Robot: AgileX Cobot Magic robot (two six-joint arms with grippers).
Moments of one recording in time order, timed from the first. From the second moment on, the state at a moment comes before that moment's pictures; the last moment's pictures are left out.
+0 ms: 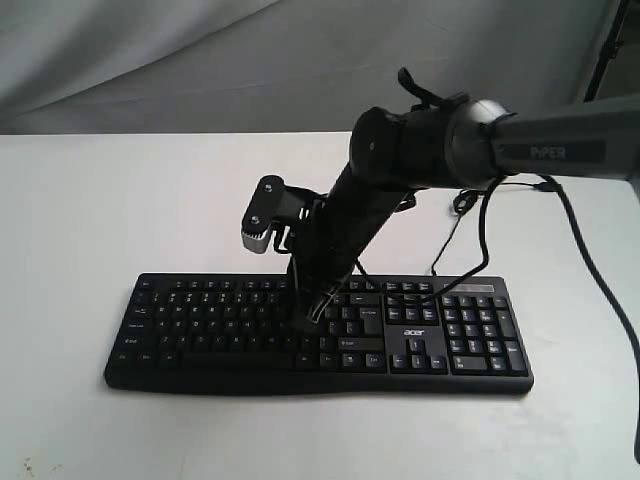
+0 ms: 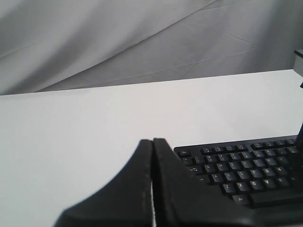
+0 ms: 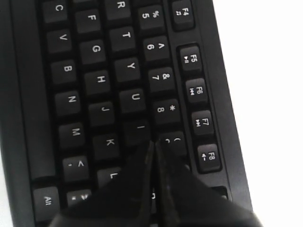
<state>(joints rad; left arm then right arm) -0.17 0.00 0.00 0.04 0.26 -0.02 0.59 2.15 -1.50 0.45 0.76 -1.07</state>
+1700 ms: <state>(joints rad) -0.17 0.00 0.00 0.04 0.26 -0.02 0.75 2.14 -1.48 0.51 0.65 -1.07</state>
